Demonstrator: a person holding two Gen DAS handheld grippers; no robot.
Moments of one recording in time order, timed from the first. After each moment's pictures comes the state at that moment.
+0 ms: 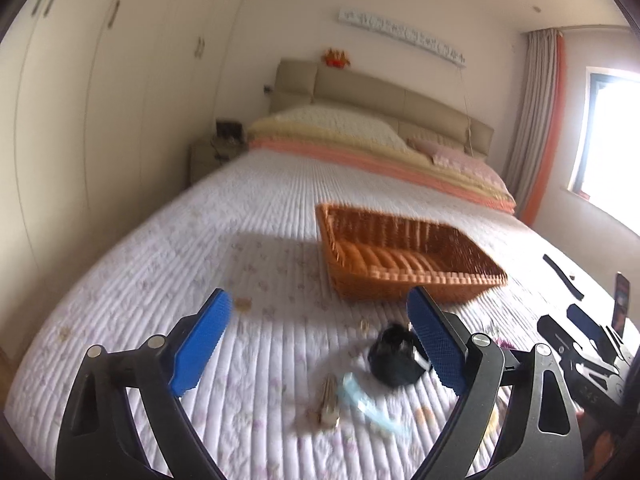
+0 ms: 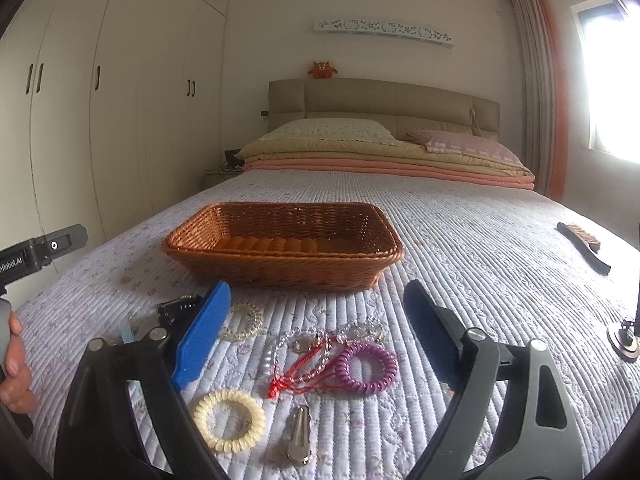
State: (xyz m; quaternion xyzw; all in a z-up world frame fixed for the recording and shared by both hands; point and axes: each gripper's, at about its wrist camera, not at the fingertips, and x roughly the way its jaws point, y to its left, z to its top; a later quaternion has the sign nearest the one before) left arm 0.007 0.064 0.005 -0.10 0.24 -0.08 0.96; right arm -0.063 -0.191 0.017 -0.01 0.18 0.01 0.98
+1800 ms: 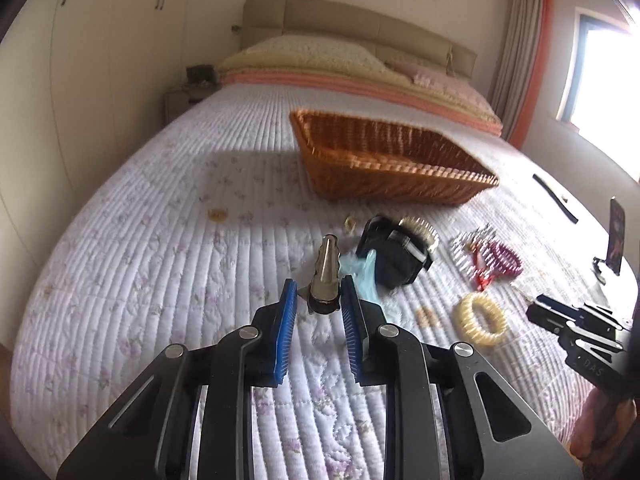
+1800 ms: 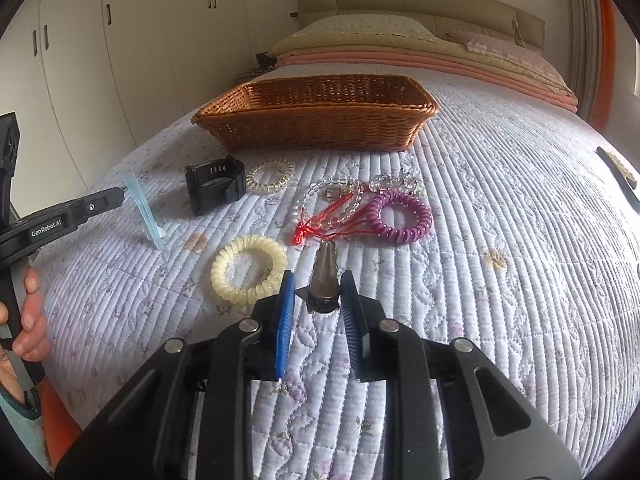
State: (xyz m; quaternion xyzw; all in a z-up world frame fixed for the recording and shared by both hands) left arm -0.008 0.044 -0.020 -0.04 0.32 -0.12 0.94; right arm -0.078 -0.199 -0.025 0.01 0.36 0.08 0.93
